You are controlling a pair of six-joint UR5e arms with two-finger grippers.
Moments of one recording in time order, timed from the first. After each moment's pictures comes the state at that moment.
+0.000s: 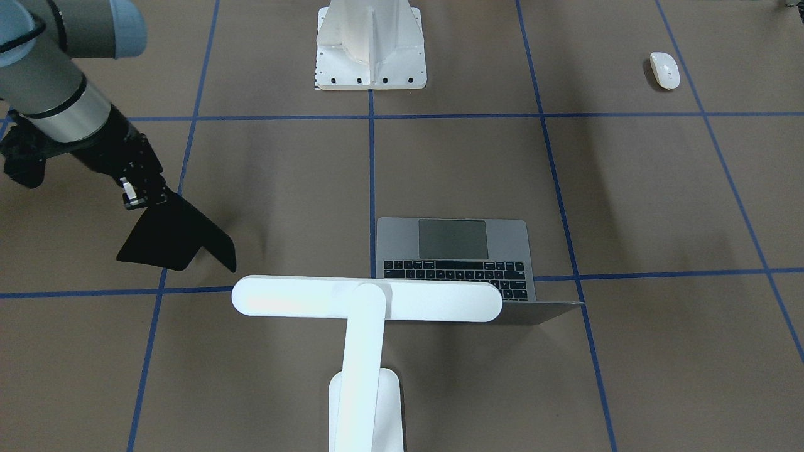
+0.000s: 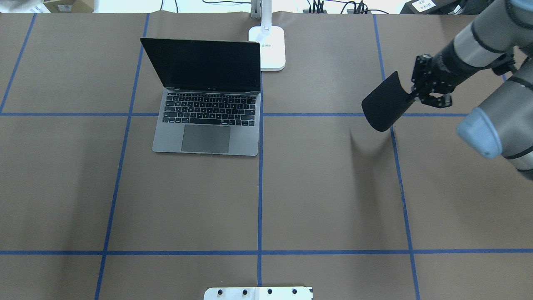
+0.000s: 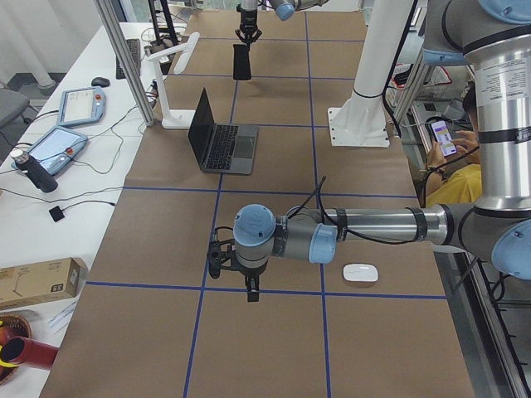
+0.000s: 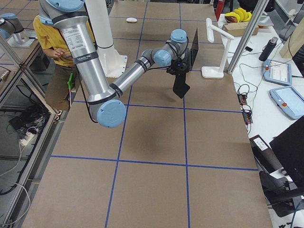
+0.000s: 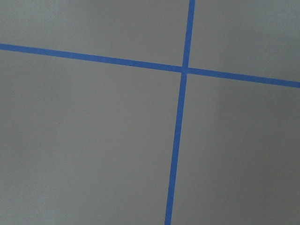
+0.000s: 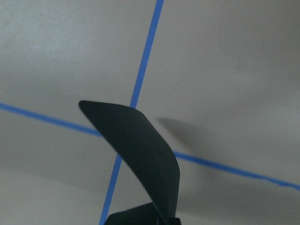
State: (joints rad) left arm -1.58 -1.39 -1.72 -1.73 -2.39 -0.21; right arm 0.90 -1.17 1.94 -1.58 2.16 2.28
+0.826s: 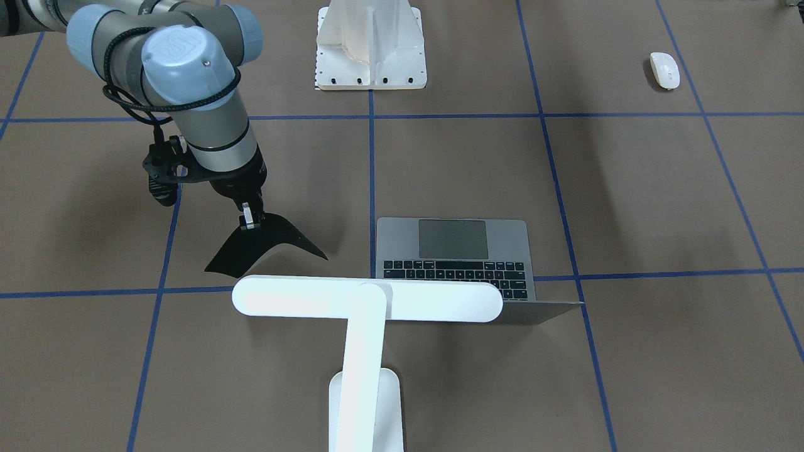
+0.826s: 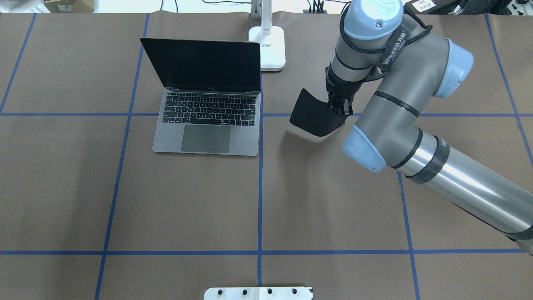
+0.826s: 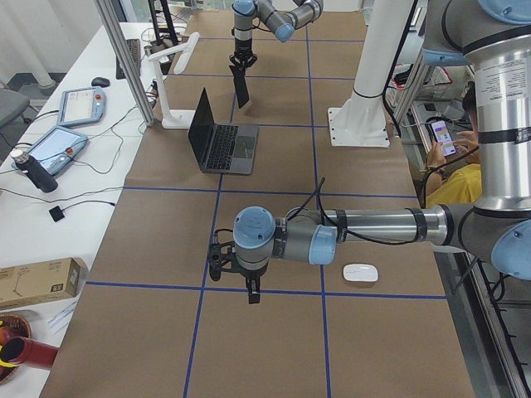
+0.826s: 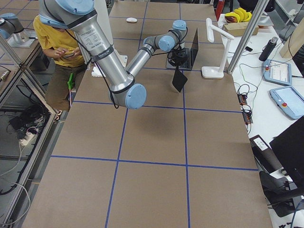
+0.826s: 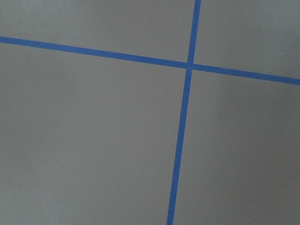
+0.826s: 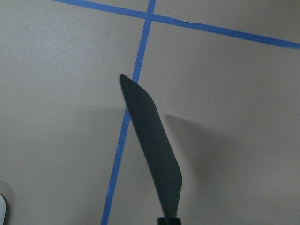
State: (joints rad) left arm -1.57 -1.39 -1.71 -1.73 -2.39 -0.21; right arm 0.77 -0.85 1.64 -1.75 2.00 2.35
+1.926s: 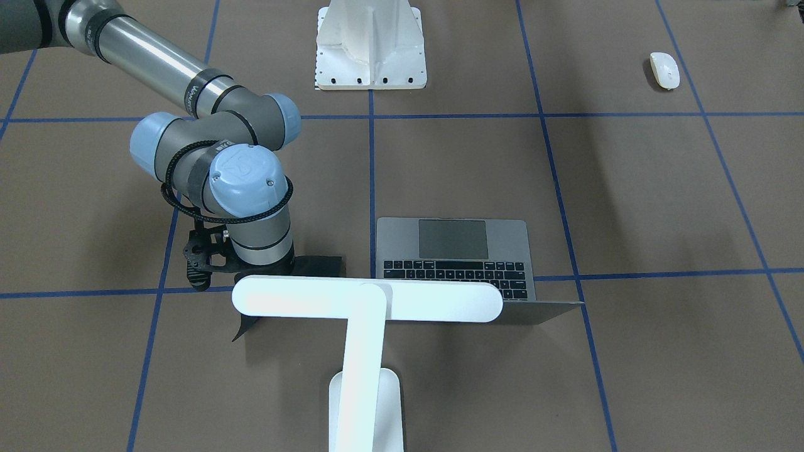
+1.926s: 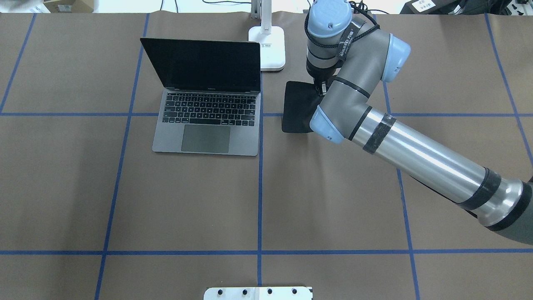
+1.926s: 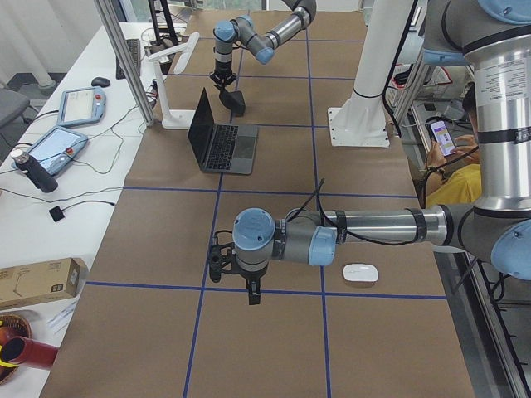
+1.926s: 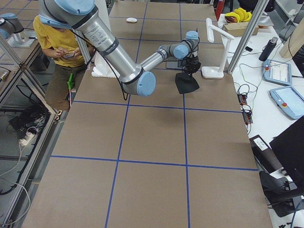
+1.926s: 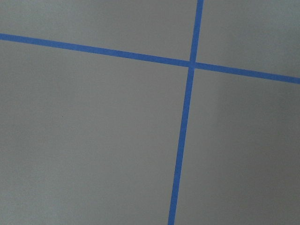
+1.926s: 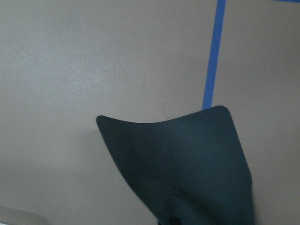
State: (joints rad) left arm -1.57 -1.39 -1.70 -1.73 -2.39 -0.21; right arm 0.78 -0.72 1.25 -1.50 1.88 2.40
